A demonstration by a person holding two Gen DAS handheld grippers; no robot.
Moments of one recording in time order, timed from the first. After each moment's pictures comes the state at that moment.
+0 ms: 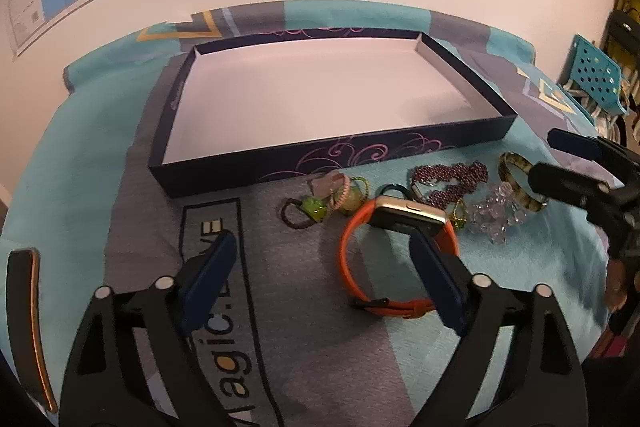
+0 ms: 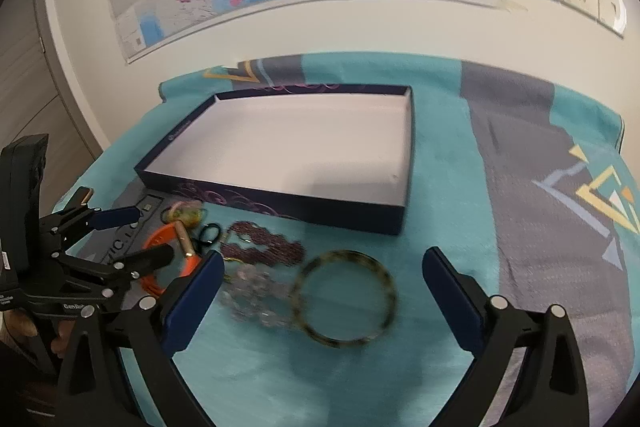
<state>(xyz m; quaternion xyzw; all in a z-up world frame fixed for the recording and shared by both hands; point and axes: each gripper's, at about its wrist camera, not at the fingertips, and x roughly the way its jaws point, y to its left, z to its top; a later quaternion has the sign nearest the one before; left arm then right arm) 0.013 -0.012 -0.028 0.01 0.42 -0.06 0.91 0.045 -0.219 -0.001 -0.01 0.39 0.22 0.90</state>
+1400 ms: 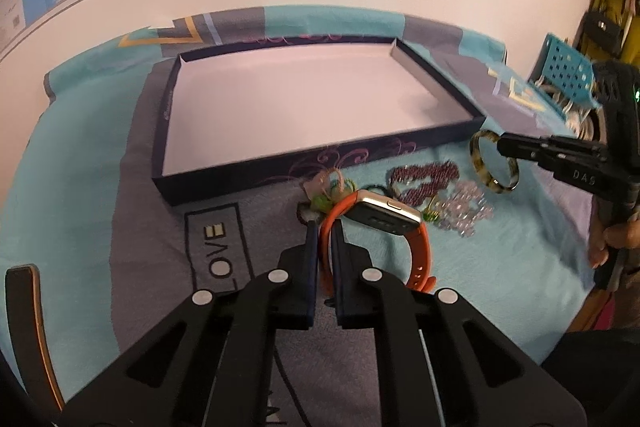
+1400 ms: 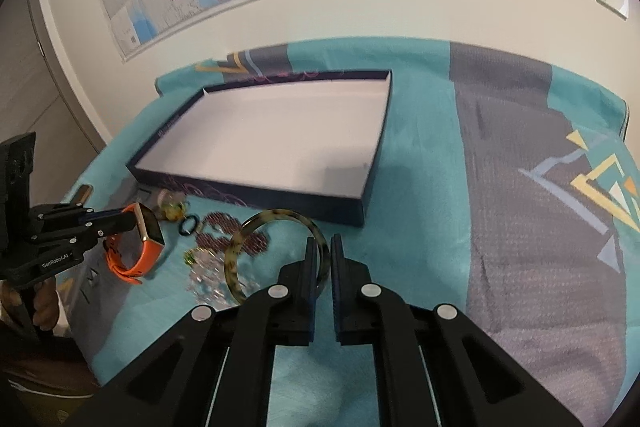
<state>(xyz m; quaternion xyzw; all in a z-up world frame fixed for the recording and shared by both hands) 0.004 0.004 -0.008 -0.01 0.42 -0.11 0.90 0.060 -0.246 0.001 0.00 0.41 0.24 0.88</state>
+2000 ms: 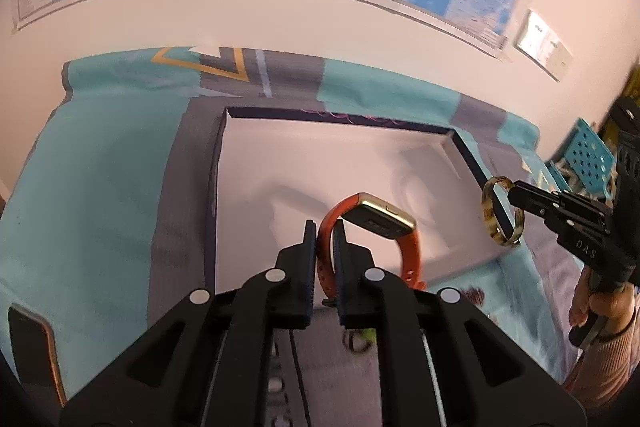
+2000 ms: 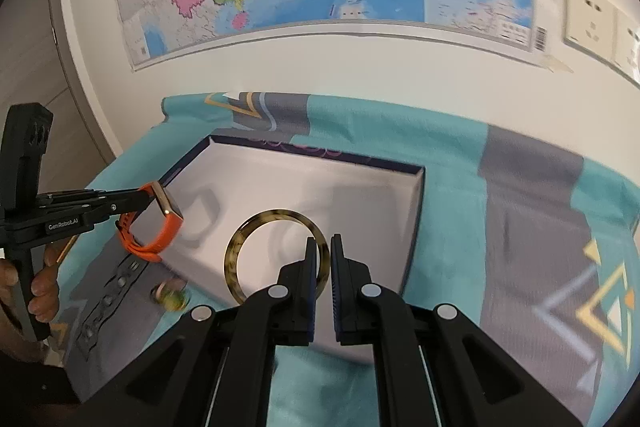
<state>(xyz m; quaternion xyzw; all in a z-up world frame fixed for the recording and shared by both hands) 0.087 0.051 0.025 -0.10 0.40 -0.06 0.91 0.128 -0.196 0.040 -0.05 0.36 0.26 0.89</state>
